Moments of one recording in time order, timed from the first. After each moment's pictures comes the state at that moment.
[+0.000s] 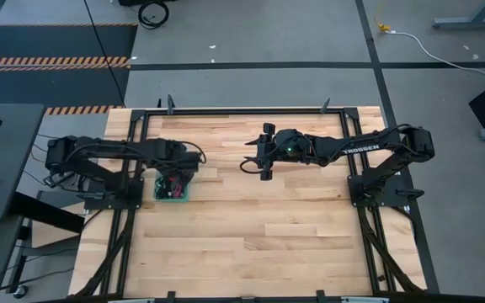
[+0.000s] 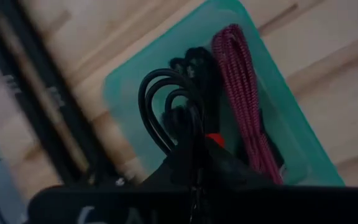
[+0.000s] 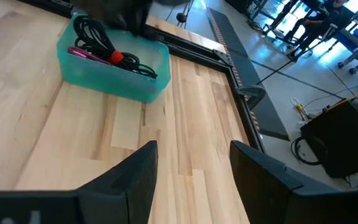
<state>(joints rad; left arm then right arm) 0.09 1.36 0.98 -1.24 -0.33 -0.91 -0.13 1.49 0.93 0.16 0.15 -0.40</state>
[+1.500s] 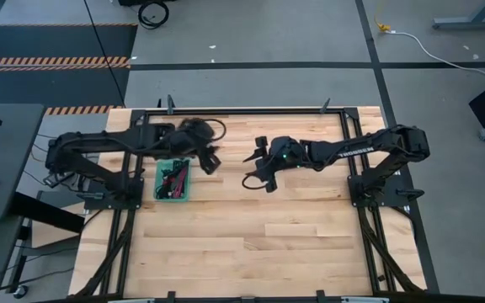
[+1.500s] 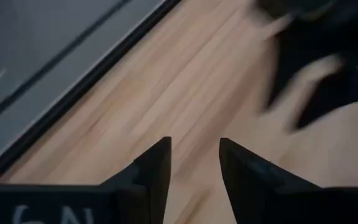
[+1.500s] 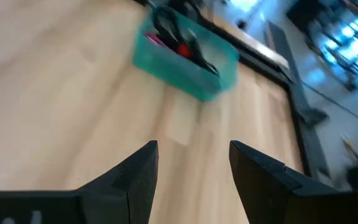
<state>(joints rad) 0.06 1.36 1.37 -0.84 -0.42 -0.41 -0.10 1.54 0.91 0.14 -0.04 -0.54</state>
